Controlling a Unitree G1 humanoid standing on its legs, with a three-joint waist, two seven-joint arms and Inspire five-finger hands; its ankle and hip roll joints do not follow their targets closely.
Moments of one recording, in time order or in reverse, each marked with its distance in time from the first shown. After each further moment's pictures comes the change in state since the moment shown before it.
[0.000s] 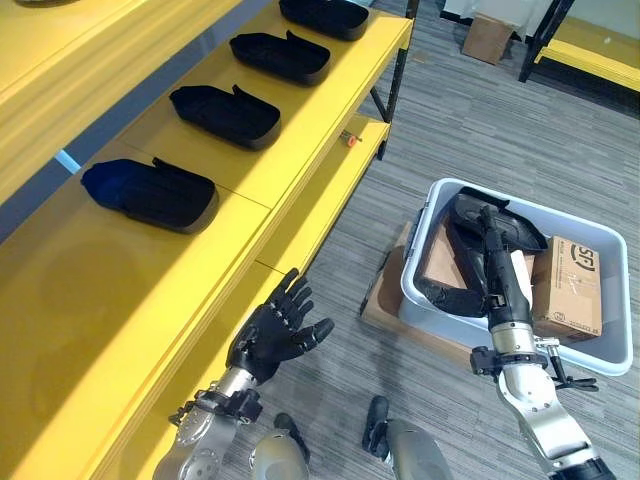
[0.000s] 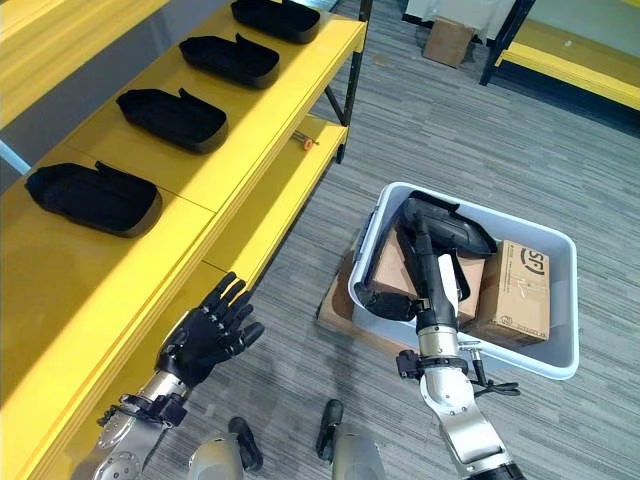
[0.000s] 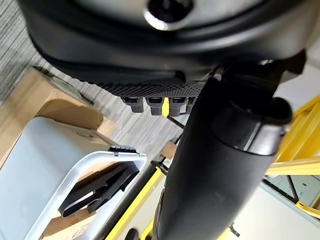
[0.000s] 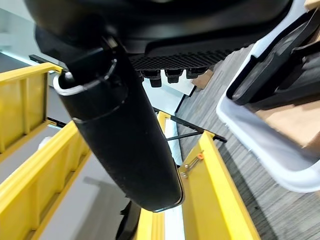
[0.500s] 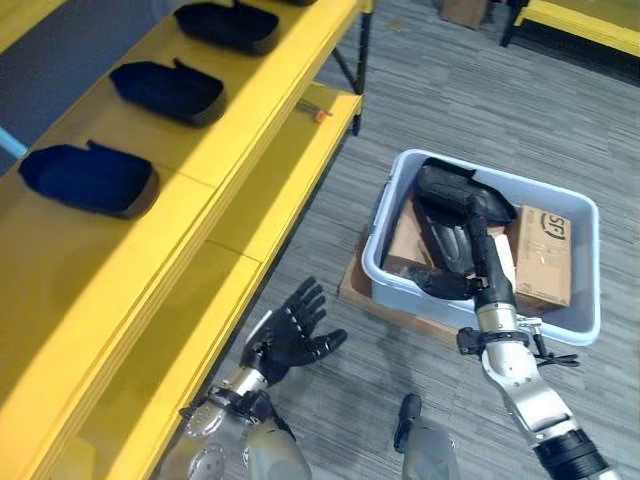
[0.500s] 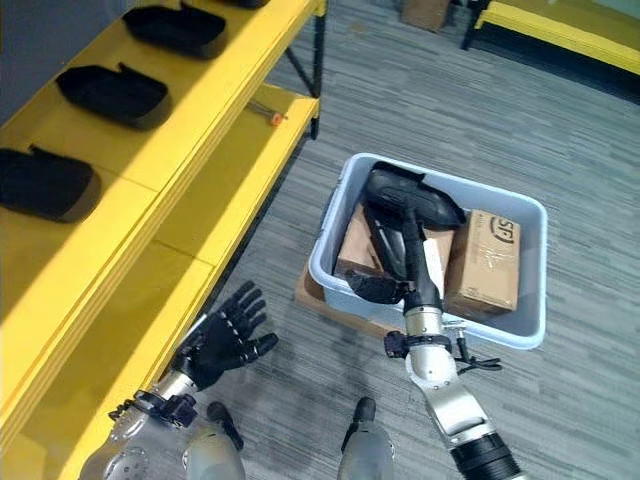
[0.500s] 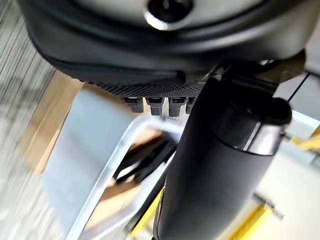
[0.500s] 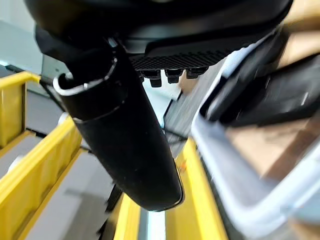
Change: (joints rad) left arm -0.019 0.015 -0.054 0.039 0.033 0.027 -0.045; right arm -0.107 -0.045 0.005 0.069 -0.003 0.074 0.009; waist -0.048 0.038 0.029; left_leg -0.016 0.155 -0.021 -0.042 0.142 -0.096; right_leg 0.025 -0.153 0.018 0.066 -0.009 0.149
